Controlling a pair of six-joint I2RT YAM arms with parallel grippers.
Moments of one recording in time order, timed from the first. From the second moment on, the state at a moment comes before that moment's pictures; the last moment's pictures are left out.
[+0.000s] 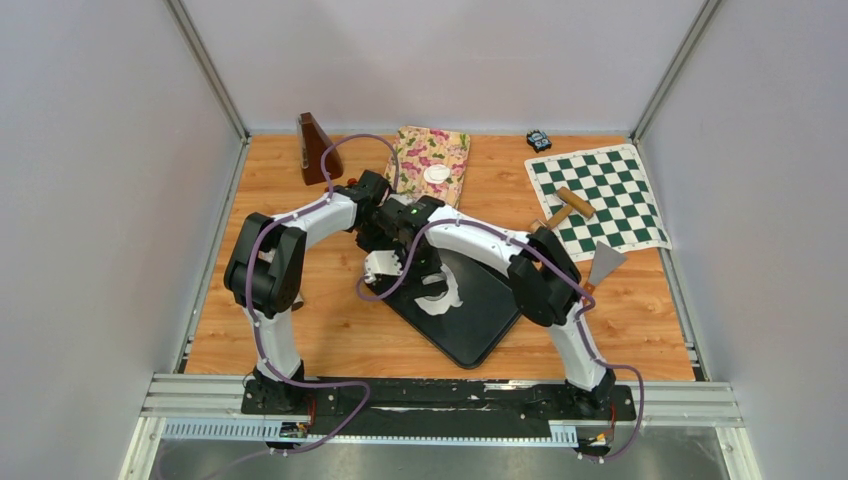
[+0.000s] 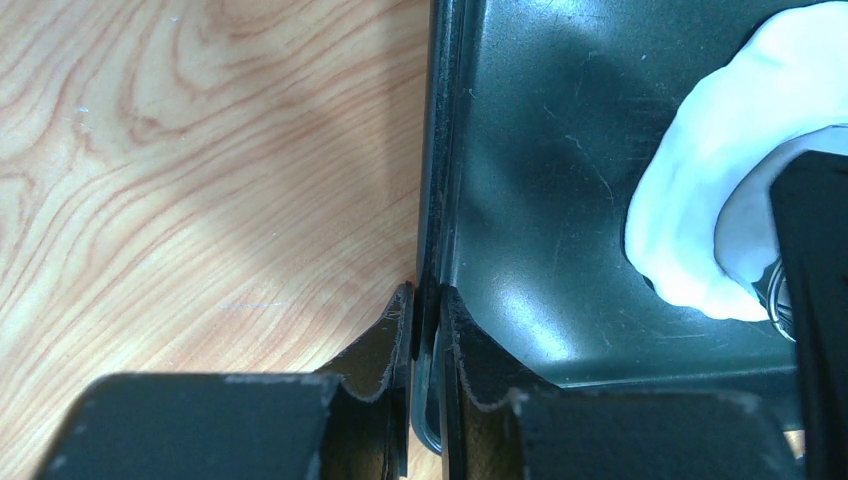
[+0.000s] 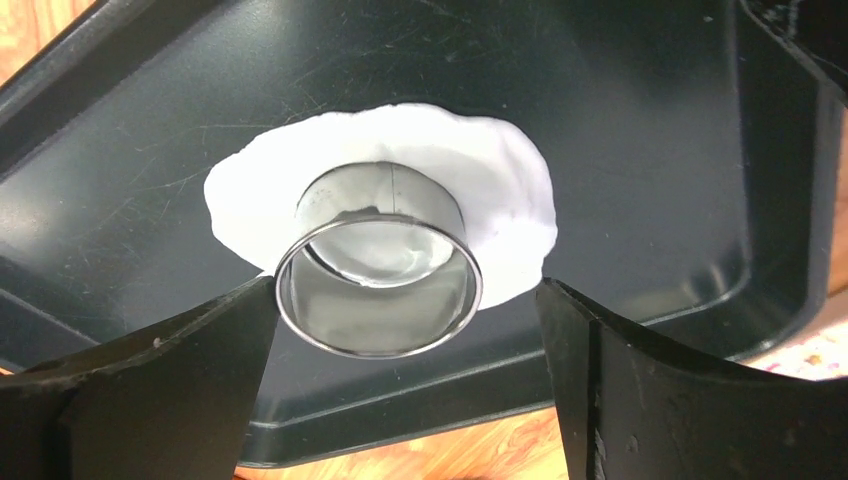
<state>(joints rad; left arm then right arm) -0.43 1.89 1.28 -0.65 0.22 0.18 0.91 2.18 1.84 -1.15 -0.10 -1.00</state>
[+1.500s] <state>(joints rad) -0.43 1.89 1.28 -0.65 0.22 0.18 0.86 1.81 1.32 -0.64 -0.30 -0.87</state>
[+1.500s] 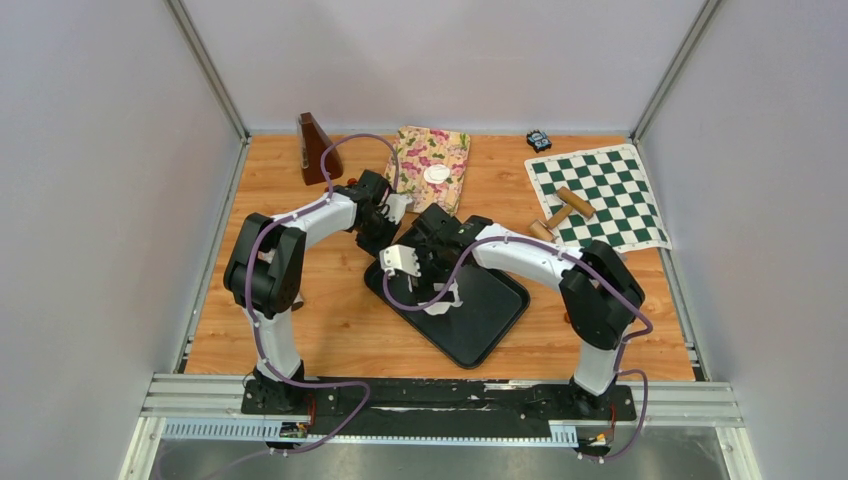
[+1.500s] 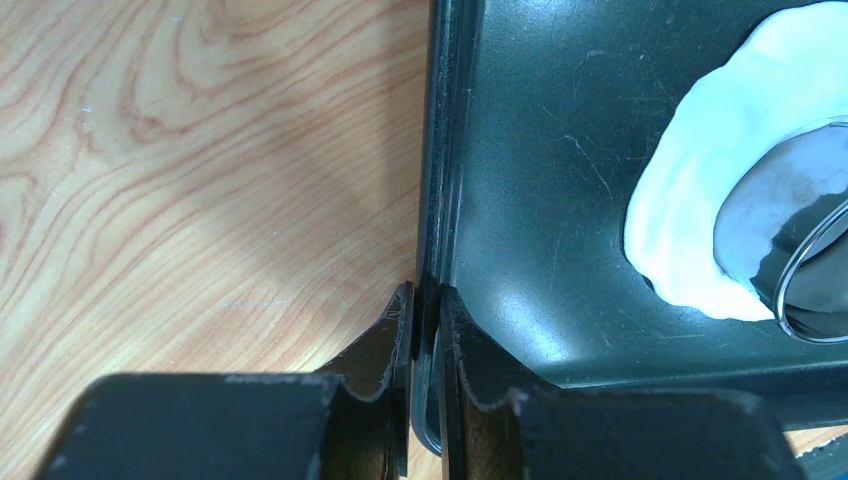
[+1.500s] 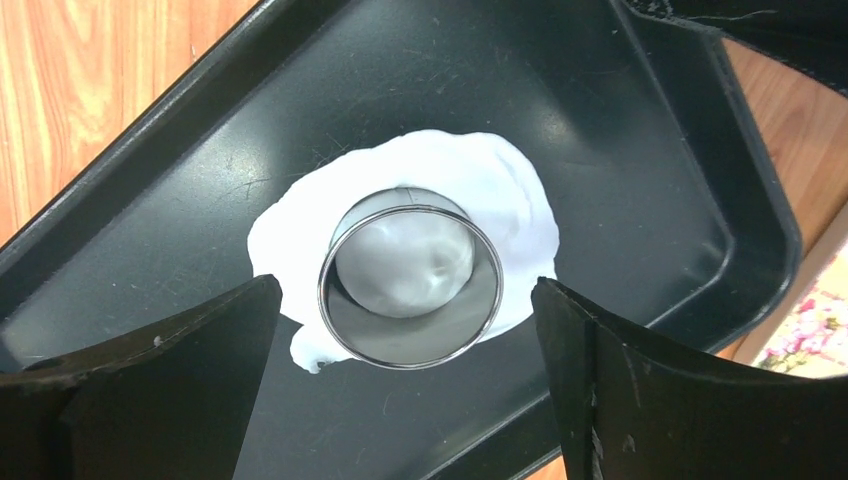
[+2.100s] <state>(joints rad) -0.43 1.89 1.28 -0.65 0.22 0.18 0.85 1.87 1.32 -0.63 -0.29 -0.85</state>
